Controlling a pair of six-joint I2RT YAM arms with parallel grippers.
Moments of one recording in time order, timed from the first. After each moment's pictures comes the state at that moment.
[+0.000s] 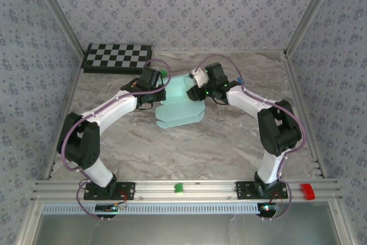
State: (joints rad) left arm -0.52 1.63 1.20 -0.43 -0.07 -0.51; right arm 0.48 1.79 1.25 -0.21 -0.35 -0.12
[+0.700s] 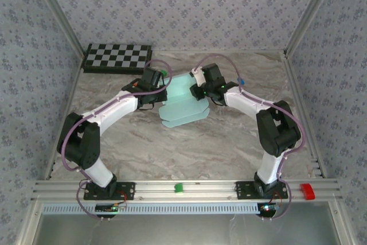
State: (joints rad) left arm -0.53 1.63 1.20 -0.43 -0.07 -0.53; right arm 0.51 1.79 1.25 -0.19 -0.13 -0.04
